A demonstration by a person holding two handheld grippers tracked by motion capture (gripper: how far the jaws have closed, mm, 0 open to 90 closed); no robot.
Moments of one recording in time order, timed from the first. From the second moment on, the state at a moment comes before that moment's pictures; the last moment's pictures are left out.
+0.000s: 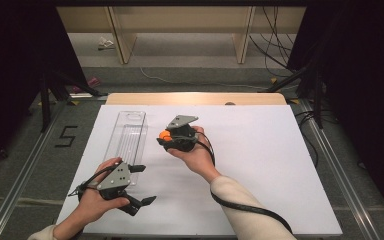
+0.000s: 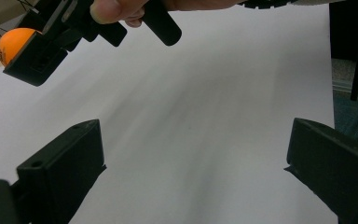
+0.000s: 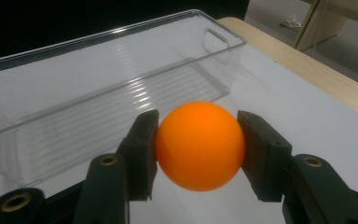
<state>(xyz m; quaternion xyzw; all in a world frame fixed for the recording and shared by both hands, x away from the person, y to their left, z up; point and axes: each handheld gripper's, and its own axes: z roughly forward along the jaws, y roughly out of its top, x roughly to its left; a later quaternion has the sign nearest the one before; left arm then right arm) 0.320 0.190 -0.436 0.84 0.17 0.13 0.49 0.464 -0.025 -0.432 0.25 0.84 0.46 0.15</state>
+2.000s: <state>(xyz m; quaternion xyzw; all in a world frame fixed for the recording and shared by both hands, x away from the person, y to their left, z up) 0.319 0.190 -0.436 0.85 0.17 0.13 0.49 0.464 0.002 -0.427 0.24 0.83 0.48 0.14</state>
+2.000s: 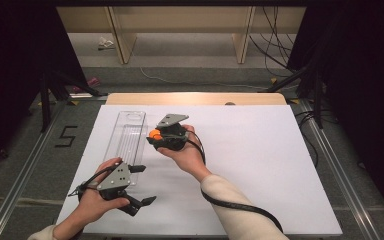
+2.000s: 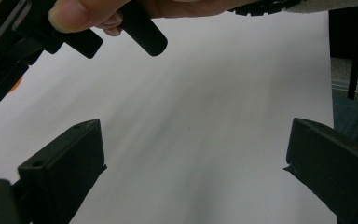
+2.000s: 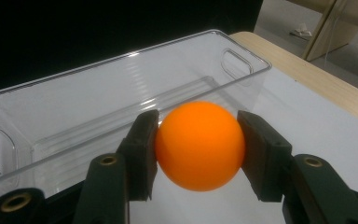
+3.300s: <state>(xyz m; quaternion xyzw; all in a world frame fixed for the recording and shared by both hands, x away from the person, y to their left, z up) 0.318 0.189 -0.437 0.85 0.17 0.13 0.49 0.475 0.027 -0.417 0.23 0.84 0.48 0.13</state>
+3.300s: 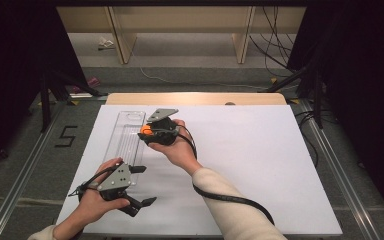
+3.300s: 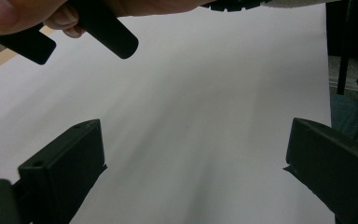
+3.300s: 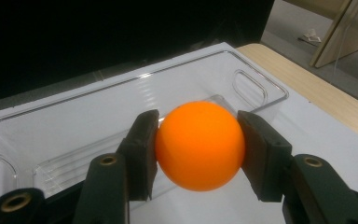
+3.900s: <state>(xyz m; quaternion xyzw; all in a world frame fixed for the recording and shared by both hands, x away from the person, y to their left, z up) 0.318 0.189 -0.436 0.85 0.17 0.13 0.48 0.480 0.045 -0.414 0.21 0.85 0.47 0.12</state>
